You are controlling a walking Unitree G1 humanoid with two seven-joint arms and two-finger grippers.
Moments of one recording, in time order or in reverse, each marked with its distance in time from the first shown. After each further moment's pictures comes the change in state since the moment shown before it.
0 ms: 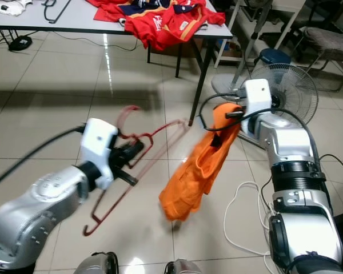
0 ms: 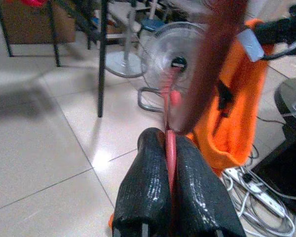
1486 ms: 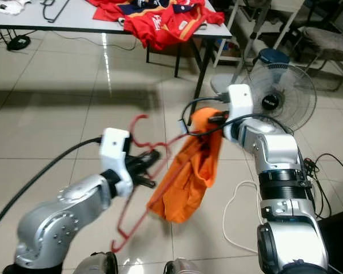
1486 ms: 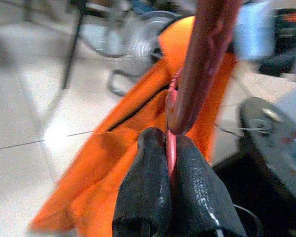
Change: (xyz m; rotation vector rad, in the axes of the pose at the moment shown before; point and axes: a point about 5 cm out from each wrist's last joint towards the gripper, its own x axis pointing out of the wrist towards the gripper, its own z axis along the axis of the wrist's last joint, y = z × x) left arm 0.018 -0.018 -0.021 -0.267 0.049 0.006; right arm -0.004 0.047 -0.005 0.068 -0.005 0.305
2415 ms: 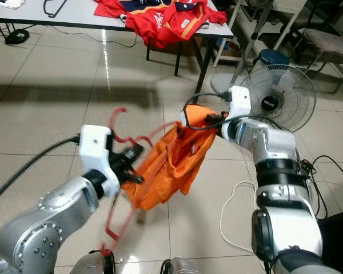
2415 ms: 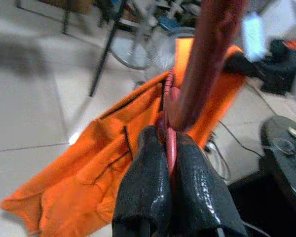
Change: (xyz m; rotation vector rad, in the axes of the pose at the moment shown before) left arm -0.021 -0.011 0.010 0.014 -0.047 0.050; right arm 0.014 -0.011 -0.001 0.195 0.026 -0.054
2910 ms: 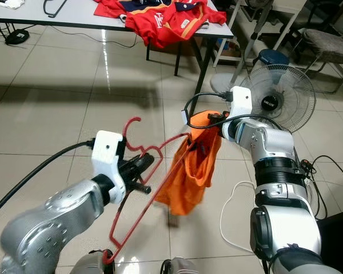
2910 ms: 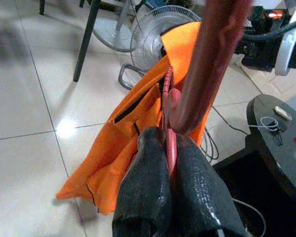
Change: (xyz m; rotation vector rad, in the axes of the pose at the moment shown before) left arm 0.008 -0.004 -0.007 0.001 0.071 -0.048; right arm 0.003 -0.002 -0.003 0.003 0.001 -0.044
